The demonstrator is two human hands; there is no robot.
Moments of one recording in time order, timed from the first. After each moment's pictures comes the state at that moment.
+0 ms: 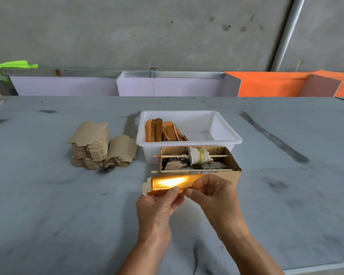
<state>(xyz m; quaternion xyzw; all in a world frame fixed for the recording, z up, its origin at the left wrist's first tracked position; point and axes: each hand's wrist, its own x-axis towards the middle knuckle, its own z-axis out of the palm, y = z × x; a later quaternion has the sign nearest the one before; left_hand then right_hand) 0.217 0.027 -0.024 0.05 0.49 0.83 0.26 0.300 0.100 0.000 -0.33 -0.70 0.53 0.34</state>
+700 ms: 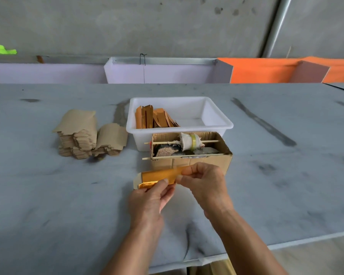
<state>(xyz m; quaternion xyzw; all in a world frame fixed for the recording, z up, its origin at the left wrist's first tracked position) 0.211 0.027 -0.036 -0.04 0.48 0.82 0.31 0.290 0.099 -0.001 -0.40 -0.68 0.54 0.29</state>
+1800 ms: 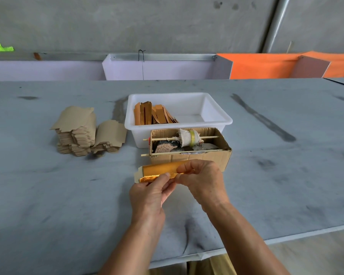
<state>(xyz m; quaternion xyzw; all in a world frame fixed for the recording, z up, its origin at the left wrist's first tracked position) 0.213 0.031 -0.036 -0.02 0.50 0.81 0.32 0.289 0.102 -0.006 -0.42 -0.72 0.49 0.25</state>
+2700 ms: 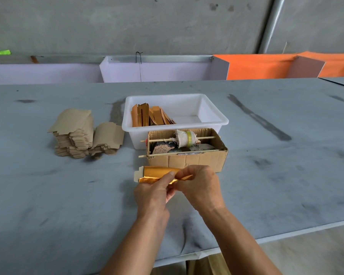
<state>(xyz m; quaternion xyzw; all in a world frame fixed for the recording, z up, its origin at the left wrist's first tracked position) 0.219 0.043 -0.035 -0.03 0.54 0.78 0.32 0.292 0.093 -0.008 -0.46 -0.75 0.43 0.21</state>
